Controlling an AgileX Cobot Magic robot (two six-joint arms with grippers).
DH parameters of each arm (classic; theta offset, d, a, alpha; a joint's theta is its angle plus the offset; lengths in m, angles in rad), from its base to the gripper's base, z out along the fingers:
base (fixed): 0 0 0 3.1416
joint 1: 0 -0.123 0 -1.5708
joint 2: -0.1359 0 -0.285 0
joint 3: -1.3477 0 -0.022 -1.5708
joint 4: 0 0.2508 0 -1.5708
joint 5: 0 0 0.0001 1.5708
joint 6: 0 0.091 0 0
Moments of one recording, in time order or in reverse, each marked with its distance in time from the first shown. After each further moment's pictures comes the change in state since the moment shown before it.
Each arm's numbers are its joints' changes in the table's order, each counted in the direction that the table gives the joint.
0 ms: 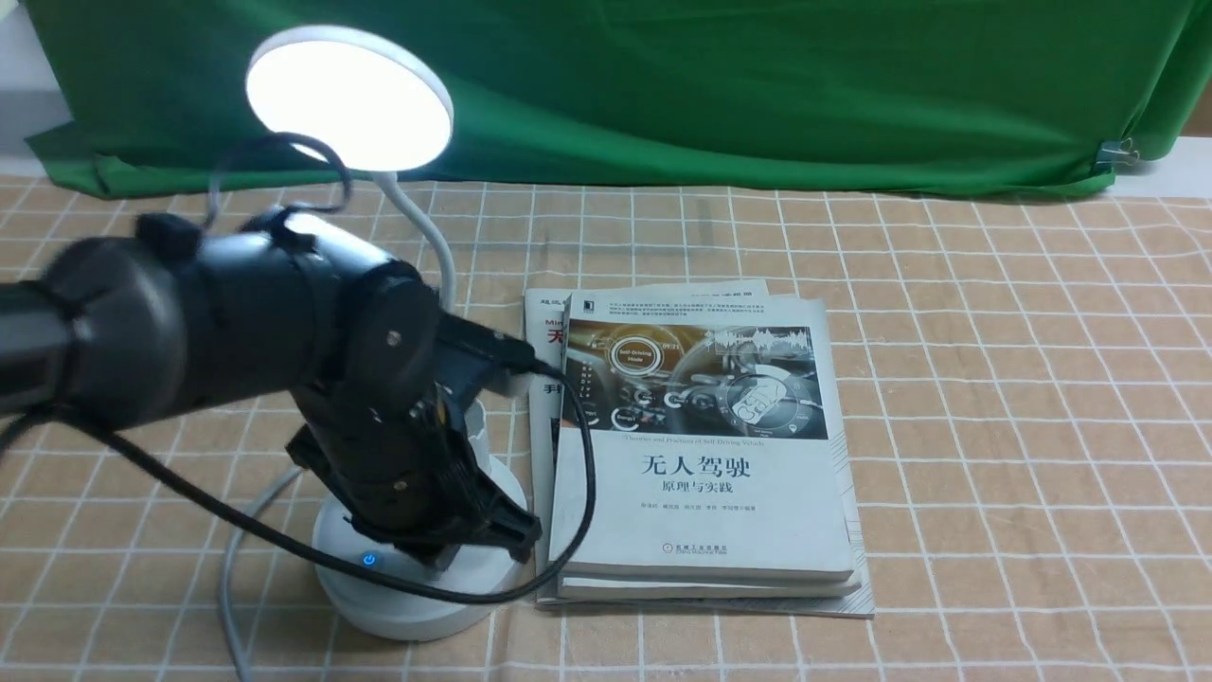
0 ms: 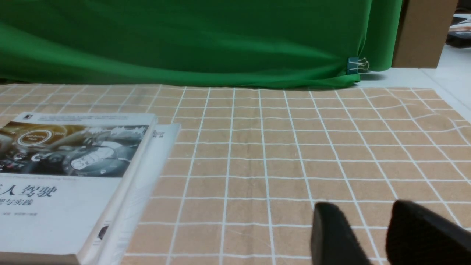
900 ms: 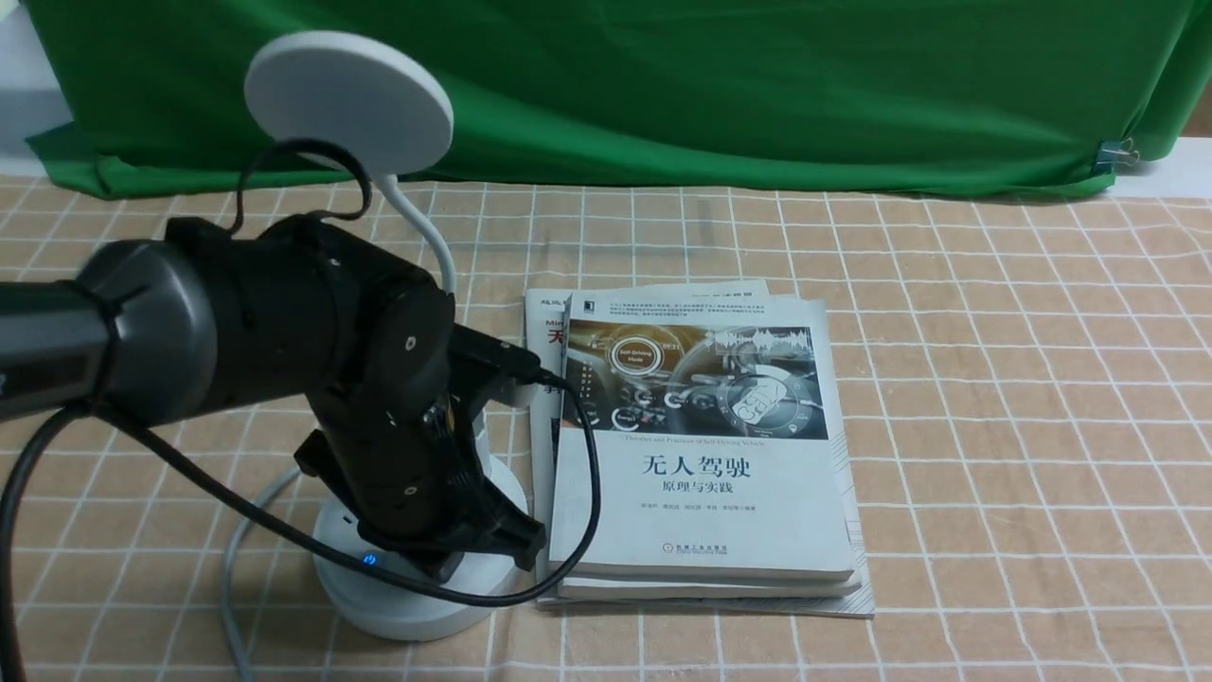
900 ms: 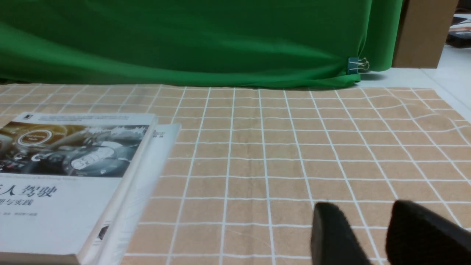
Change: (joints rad) right arm 0.000 0.000 0.000 0.000 0.000 0.000; left arm 0.000 -0.056 0.007 0.000 0.004 -0.005
